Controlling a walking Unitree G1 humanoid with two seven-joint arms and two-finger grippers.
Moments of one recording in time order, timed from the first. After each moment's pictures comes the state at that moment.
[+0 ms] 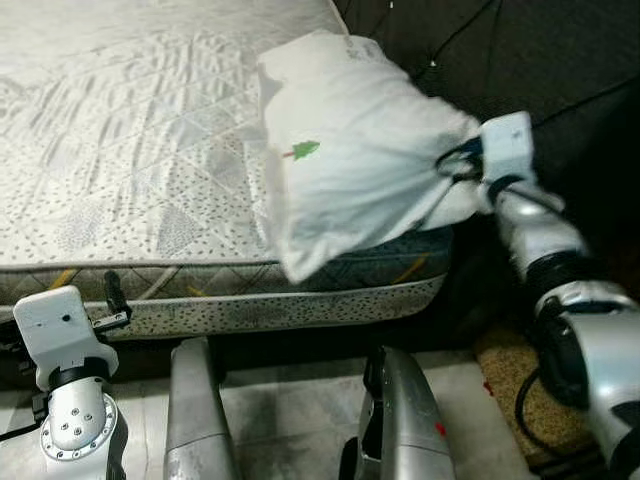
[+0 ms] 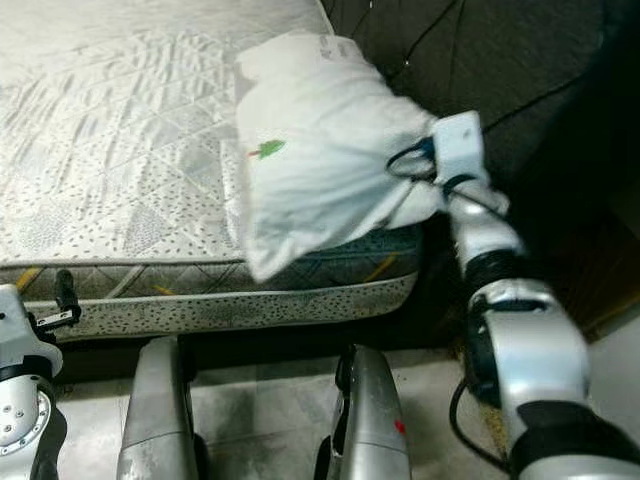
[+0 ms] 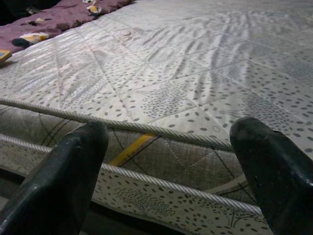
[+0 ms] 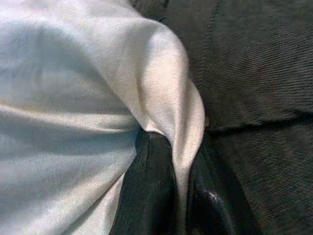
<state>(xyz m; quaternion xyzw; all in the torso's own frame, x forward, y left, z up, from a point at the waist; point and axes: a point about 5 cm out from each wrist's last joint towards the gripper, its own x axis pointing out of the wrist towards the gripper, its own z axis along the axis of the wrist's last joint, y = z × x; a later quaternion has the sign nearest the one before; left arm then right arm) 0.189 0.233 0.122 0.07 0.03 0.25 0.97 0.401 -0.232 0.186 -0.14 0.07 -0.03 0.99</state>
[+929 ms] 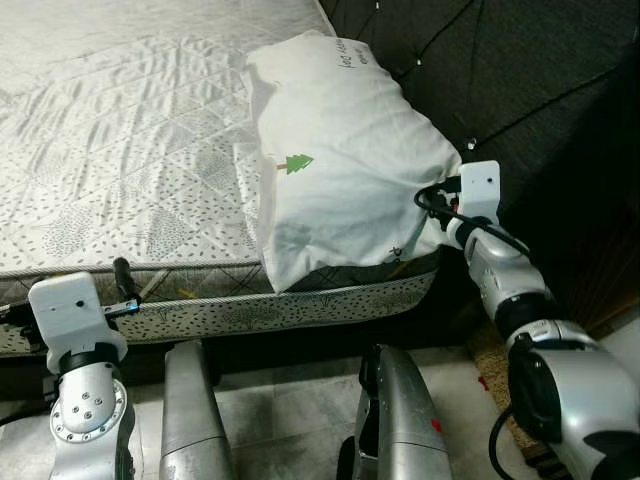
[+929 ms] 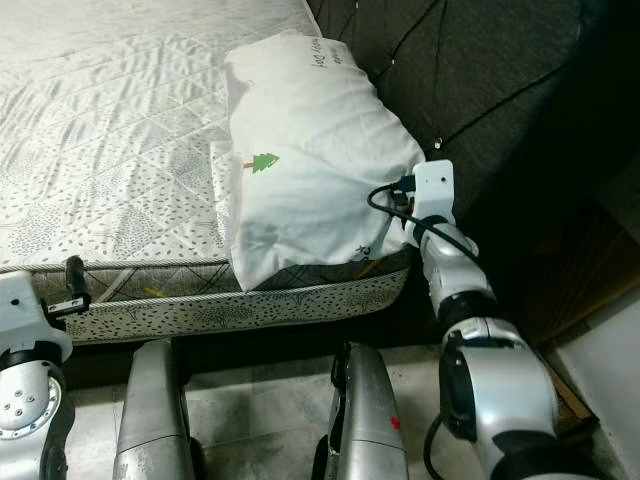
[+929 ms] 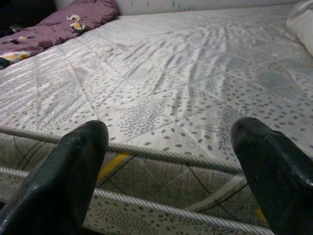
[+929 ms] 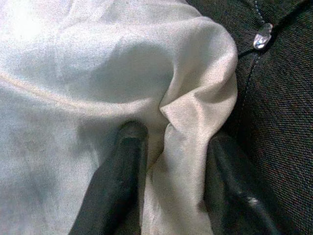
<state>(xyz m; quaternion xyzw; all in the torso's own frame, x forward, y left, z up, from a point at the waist) 0.203 0.226 0.127 0.08 0.01 0.23 0.97 0.379 -0.201 0.125 -0.06 0.08 0.04 0.99</state>
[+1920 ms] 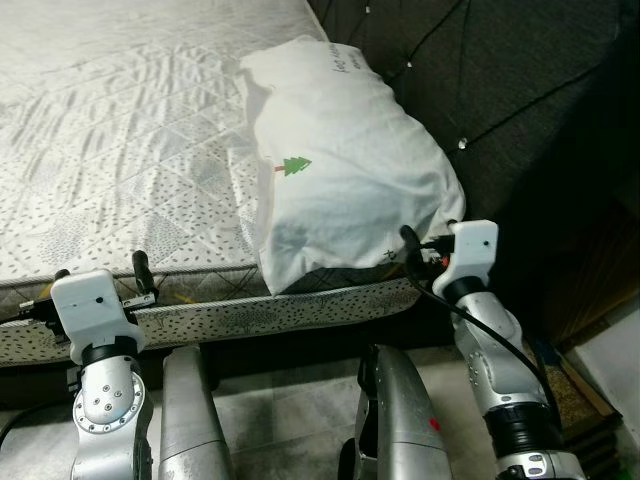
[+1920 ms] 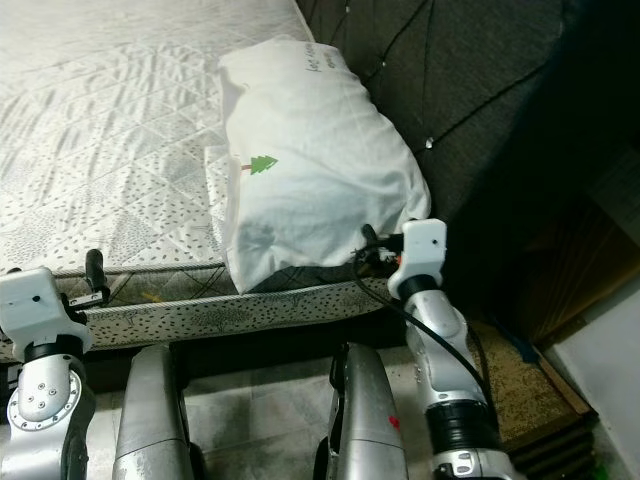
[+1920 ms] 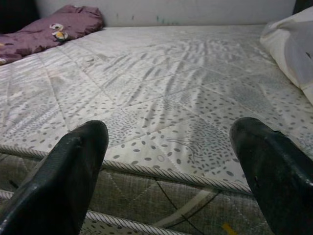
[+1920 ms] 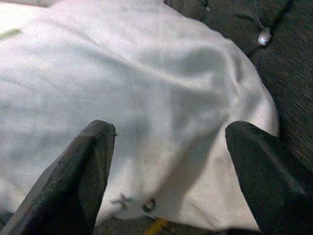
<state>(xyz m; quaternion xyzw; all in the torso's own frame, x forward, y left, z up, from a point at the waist) 0.214 0.214 0.117 0.05 -0.01 0.21 0.98 0.305 -0.166 0.104 -0.01 0.00 0.08 1.00</state>
